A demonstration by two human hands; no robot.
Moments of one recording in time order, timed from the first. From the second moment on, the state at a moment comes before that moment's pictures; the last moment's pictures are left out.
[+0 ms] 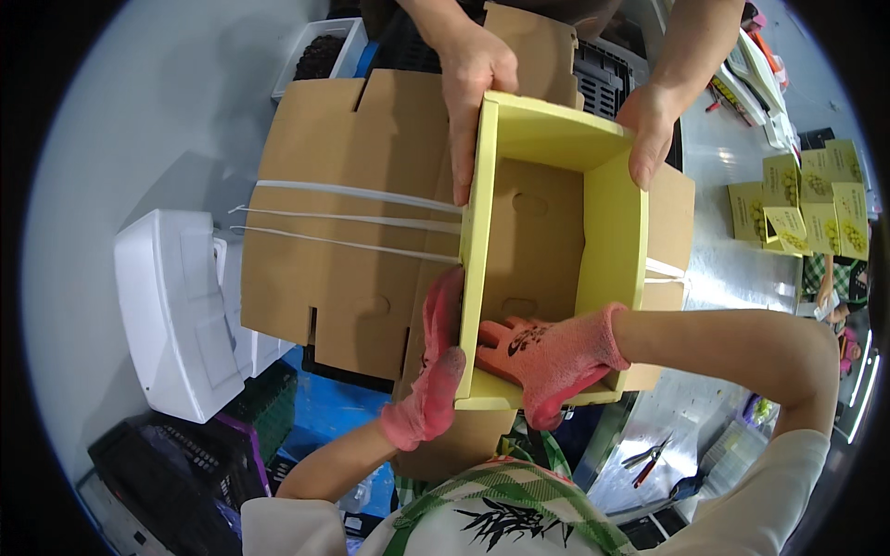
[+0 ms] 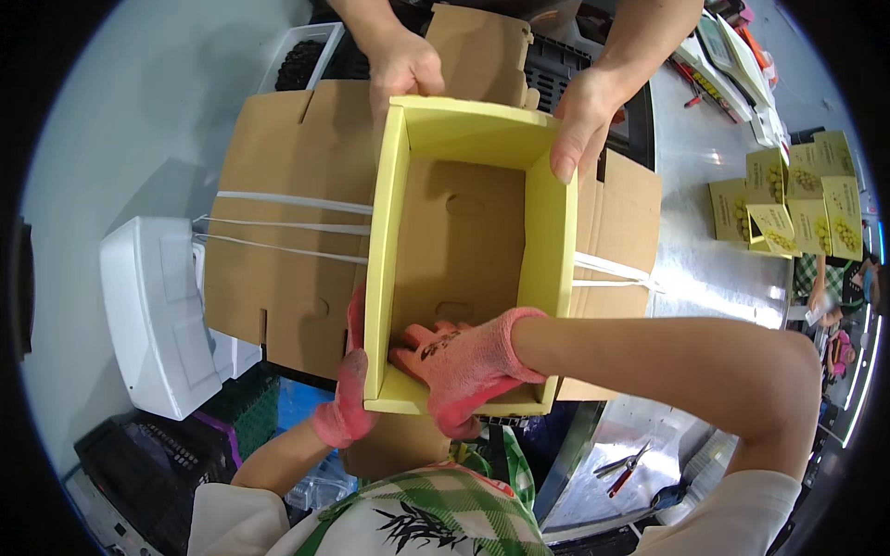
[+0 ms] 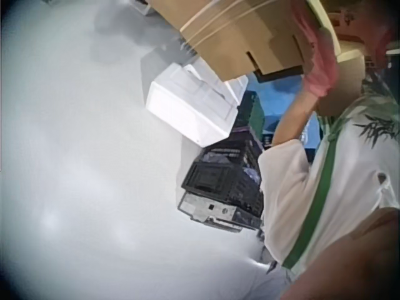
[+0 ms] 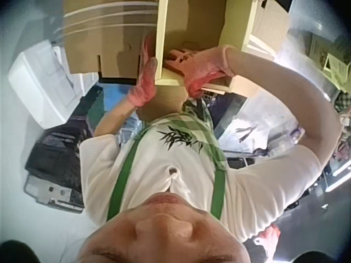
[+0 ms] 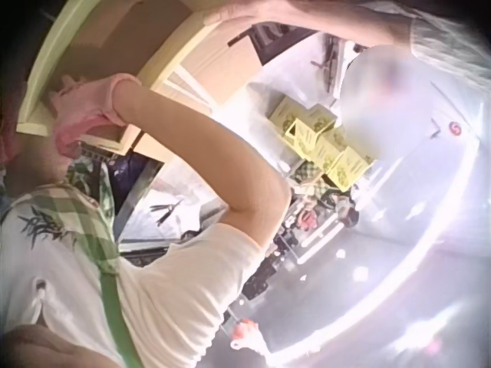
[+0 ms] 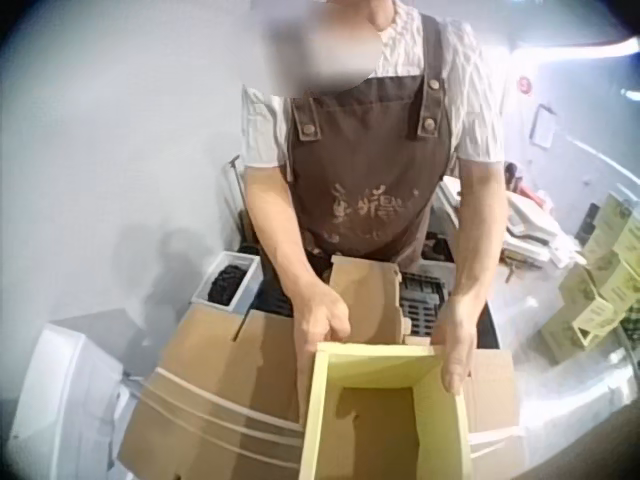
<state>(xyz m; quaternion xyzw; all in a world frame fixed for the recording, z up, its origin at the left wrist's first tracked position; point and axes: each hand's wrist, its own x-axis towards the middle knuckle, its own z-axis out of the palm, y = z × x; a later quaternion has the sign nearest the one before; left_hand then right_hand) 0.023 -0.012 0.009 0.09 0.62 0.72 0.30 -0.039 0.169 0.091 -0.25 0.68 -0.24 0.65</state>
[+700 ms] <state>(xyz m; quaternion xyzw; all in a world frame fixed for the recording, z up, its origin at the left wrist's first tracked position) -0.016 0.010 0.009 0.12 0.35 0.90 0.23 0.096 0.234 -0.061 0.17 0.67 -0.65 -0.32</state>
